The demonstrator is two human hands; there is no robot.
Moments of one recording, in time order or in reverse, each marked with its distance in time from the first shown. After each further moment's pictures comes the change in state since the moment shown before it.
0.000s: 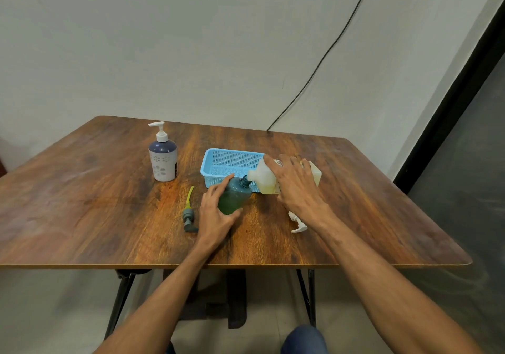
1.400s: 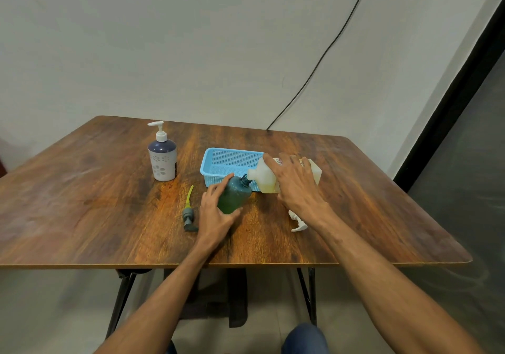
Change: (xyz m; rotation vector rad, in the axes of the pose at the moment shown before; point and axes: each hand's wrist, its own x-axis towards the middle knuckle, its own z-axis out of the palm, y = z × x) left_hand 0.002 0.000 0.000 0.004 0.009 0.013; right_hand 0.002 -0.001 -0.002 -0.011 -0.006 0.007
